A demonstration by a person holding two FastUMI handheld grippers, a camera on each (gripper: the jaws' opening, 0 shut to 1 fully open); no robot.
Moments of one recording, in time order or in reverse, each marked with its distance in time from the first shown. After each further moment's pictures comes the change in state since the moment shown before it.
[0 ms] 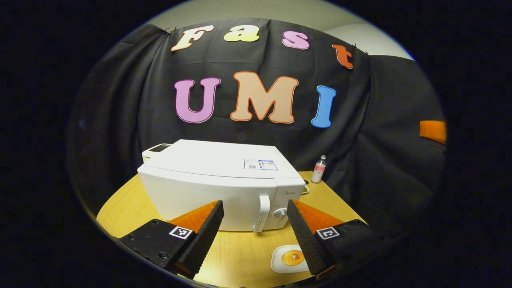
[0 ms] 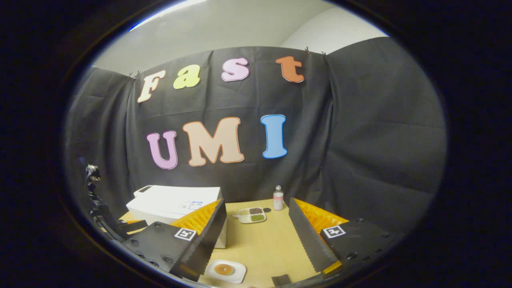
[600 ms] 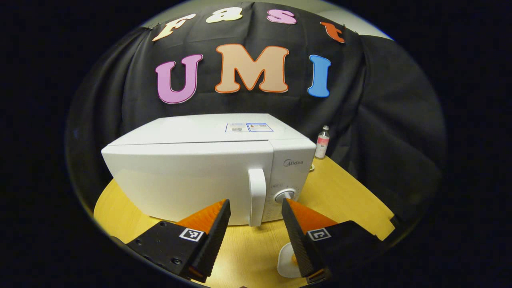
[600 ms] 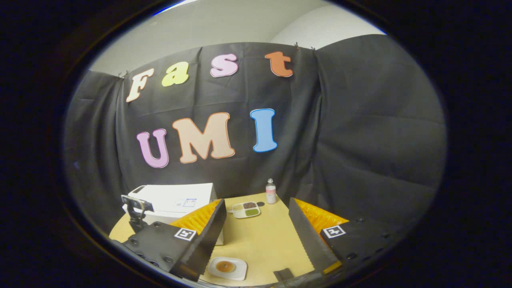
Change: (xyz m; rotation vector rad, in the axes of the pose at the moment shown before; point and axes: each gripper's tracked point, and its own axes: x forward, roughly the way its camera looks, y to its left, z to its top) left arm 0.079 -0.010 -0.081 0.072 0.126 -0.012; right arm -0.010 -0.011 -0.010 0.032 0.047 -0.085
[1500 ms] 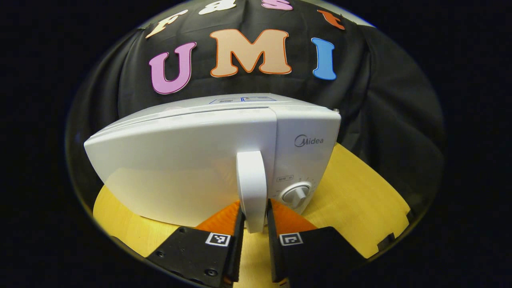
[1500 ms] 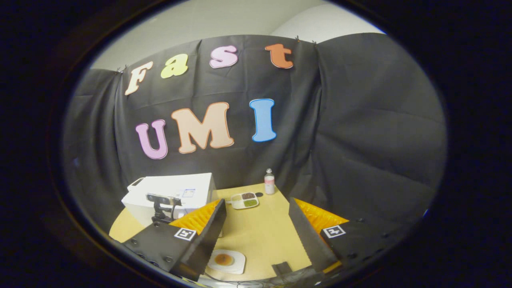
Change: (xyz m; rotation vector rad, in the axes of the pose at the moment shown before) left arm 0.050 0.001 -0.026 0.044 0.064 0.046; right arm -0.003 -0.002 -0.022 -0.021 0.073 0.002
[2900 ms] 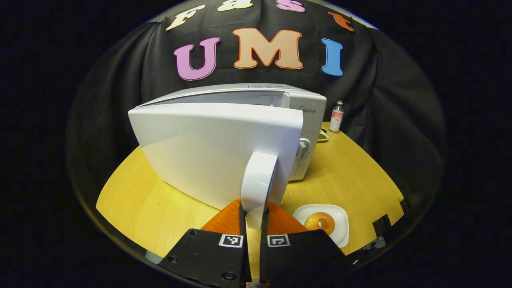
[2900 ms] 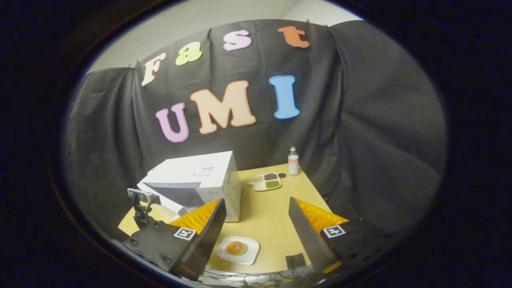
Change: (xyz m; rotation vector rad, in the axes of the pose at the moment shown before) left arm -0.117 0.021 -0.059 -0.073 0.091 0.077; right arm 0.017 0.032 -0.066 0.029 0.138 0.216
